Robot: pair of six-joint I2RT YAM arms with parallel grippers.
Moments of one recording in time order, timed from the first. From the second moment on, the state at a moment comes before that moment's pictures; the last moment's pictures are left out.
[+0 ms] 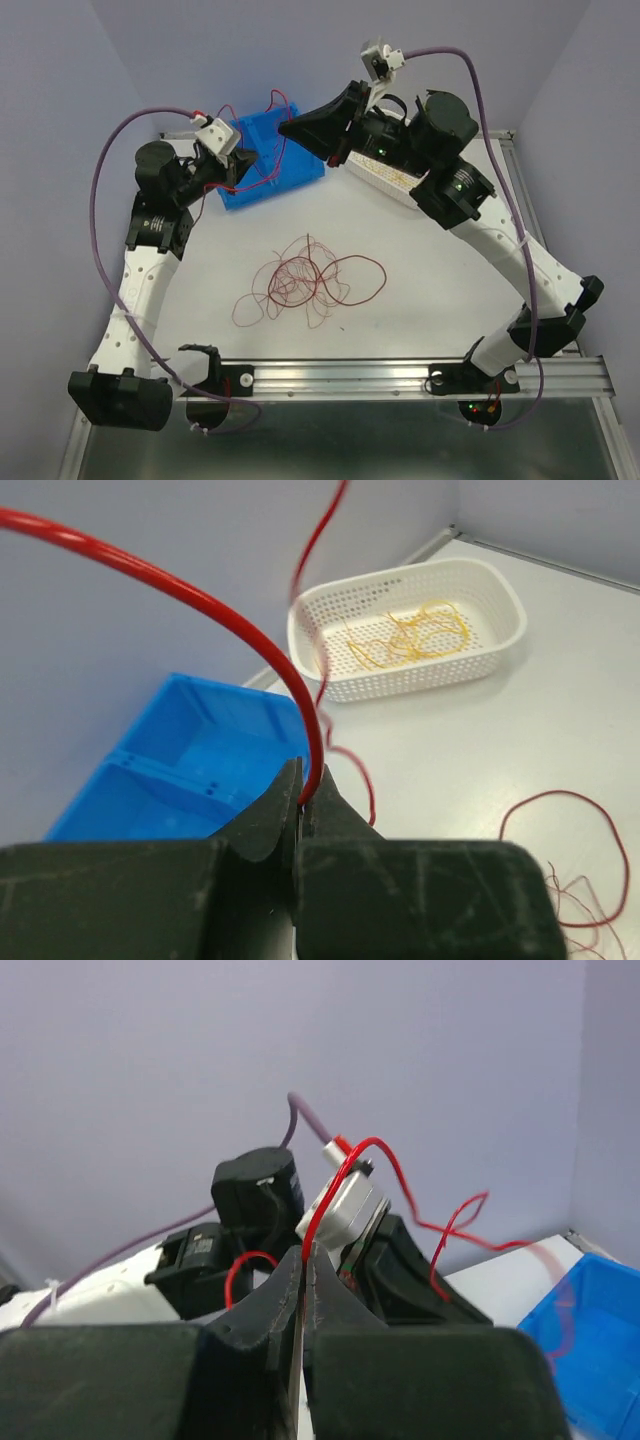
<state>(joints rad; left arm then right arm) -0.12 1.09 1.22 -0.14 0.65 0.20 0.84 1.53 1.91 -0.03 -0.42 0.39</state>
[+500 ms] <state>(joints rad) -0.12 1.02 1.13 0.00 0.73 0.12 0.84 1.74 1.98 -0.13 -0.24 0.33</state>
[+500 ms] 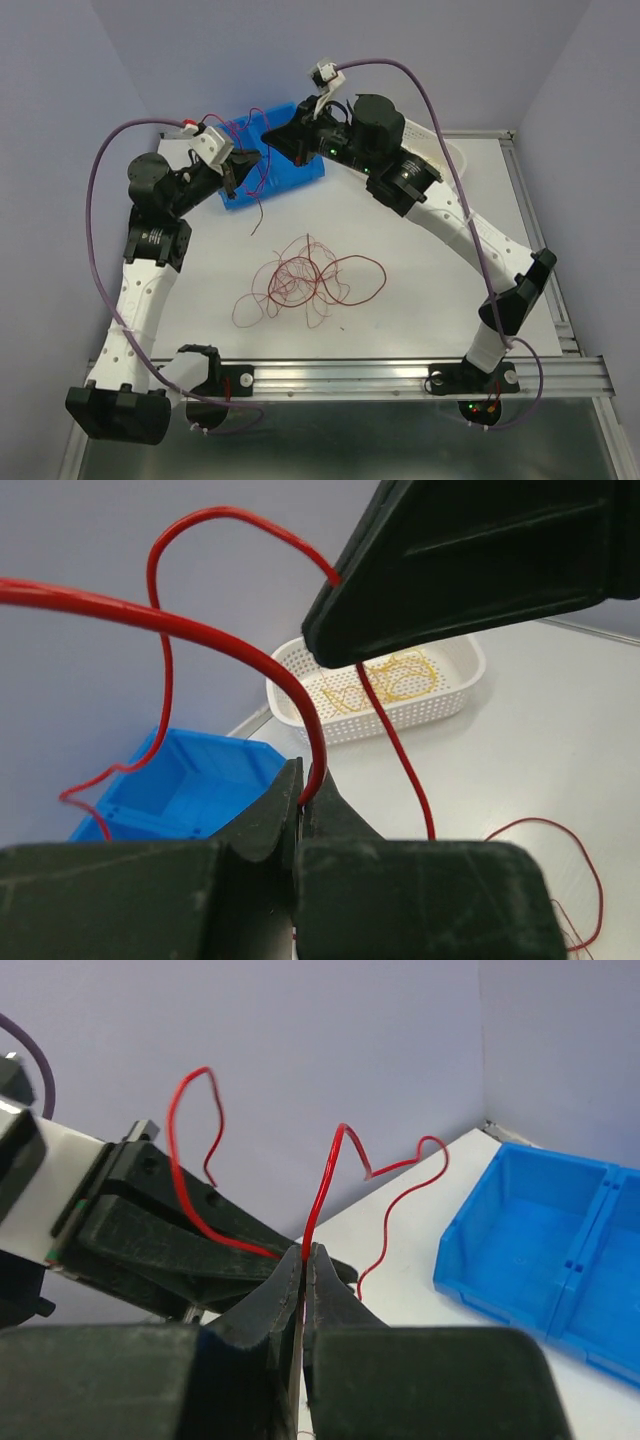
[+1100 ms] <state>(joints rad) -0.07 1.48 1.37 0.04 0.47 0.19 0.75 2.24 2.33 -0.09 -0.22 0.23</state>
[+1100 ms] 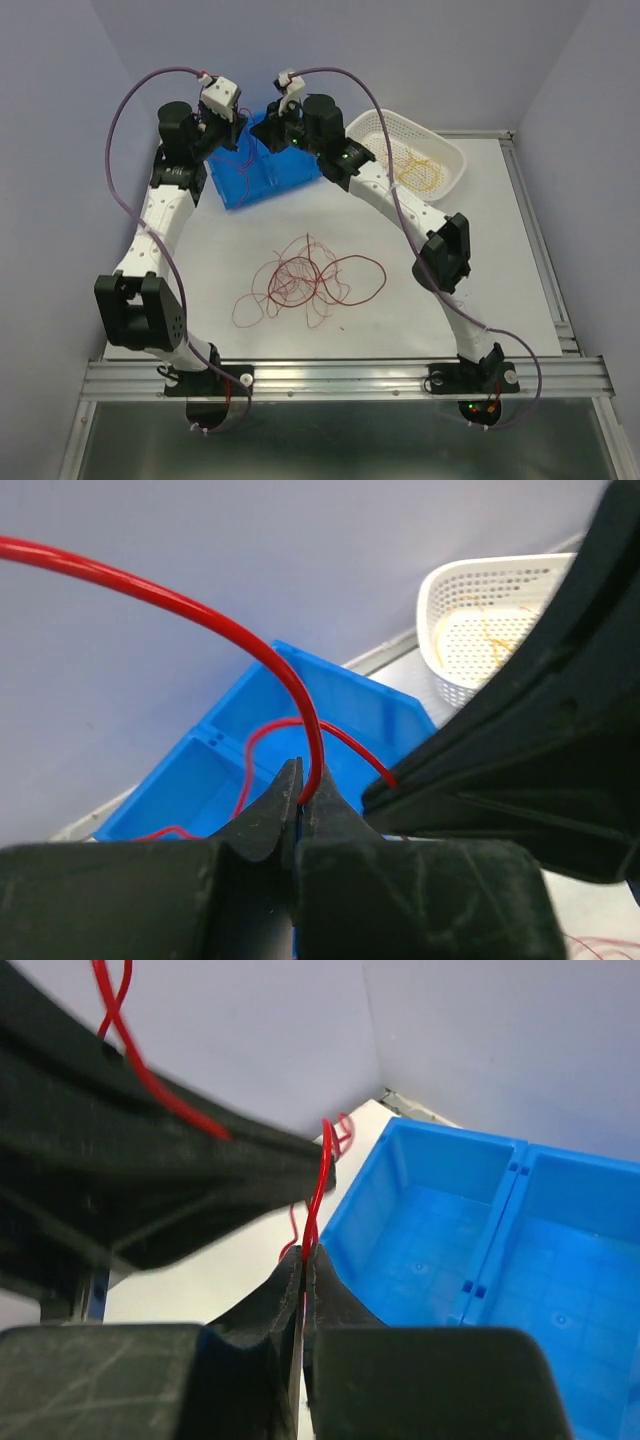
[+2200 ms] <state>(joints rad) 0.04 2.06 1.58 0.14 0.37 0.09 0.64 2.68 2.36 0.50 -0.46 0.41</state>
